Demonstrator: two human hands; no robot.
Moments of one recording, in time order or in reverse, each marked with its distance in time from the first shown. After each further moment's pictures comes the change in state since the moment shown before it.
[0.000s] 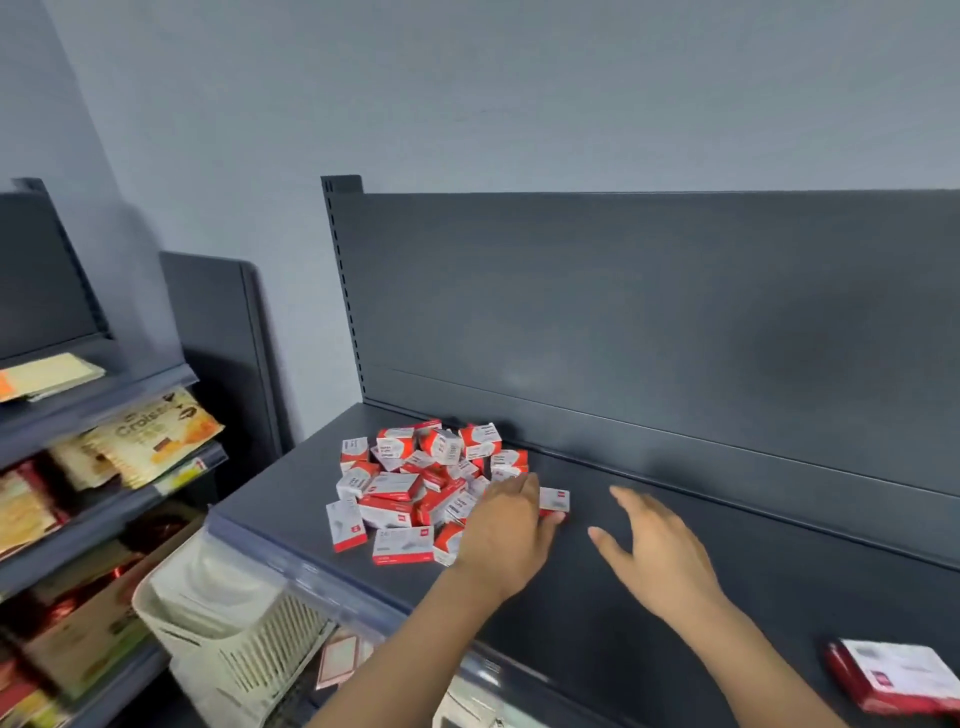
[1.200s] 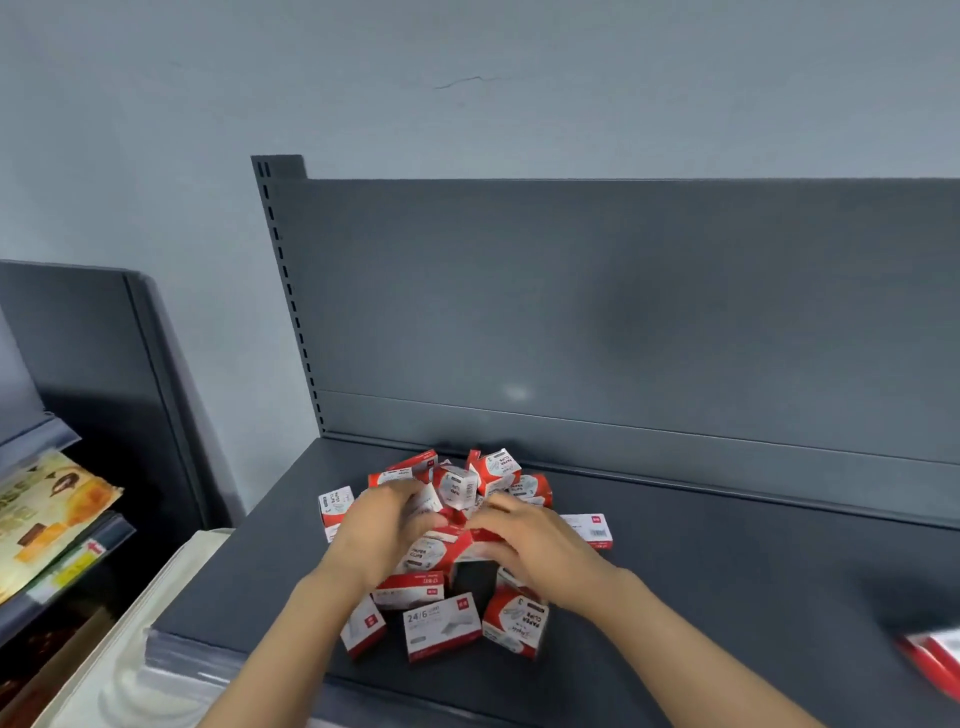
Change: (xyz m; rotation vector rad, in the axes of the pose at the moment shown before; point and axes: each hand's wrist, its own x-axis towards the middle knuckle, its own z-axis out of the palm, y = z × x) left_hand 0.050 -0.183 -0.044 -0.263 -0.082 -0.031; right_hand 0.088 -0.120 0.077 0.034 -0.142 -0.461
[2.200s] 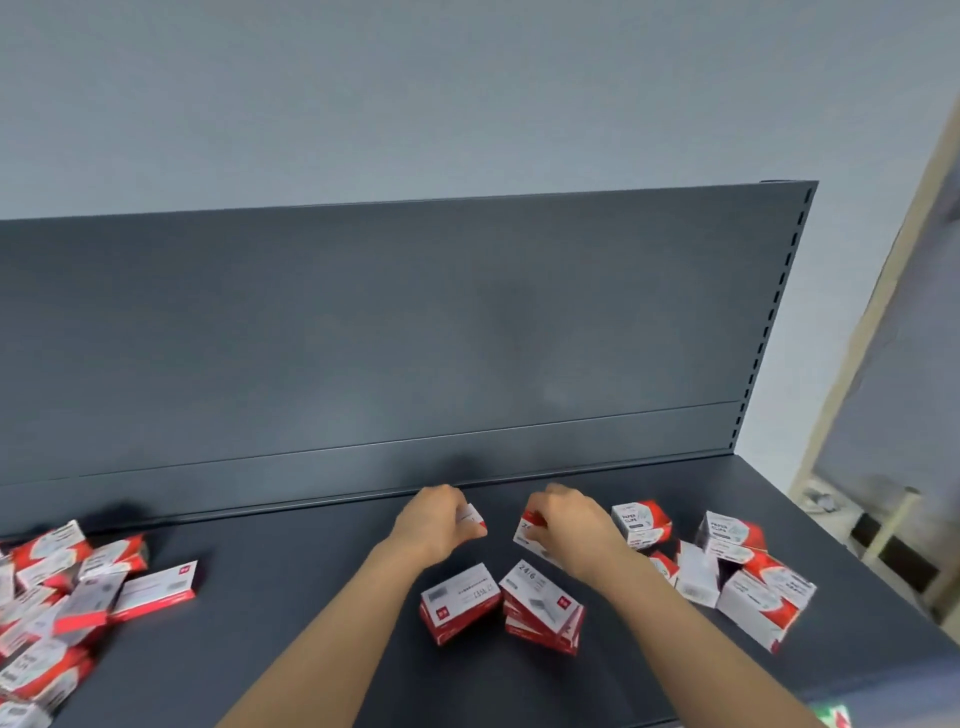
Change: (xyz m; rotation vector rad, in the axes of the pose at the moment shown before) left_hand 0.038 0.400 0.257 0.069 -0.409 0.257; right_hand -0.337 0.248 -0.169 -0.226 0.063 0.793
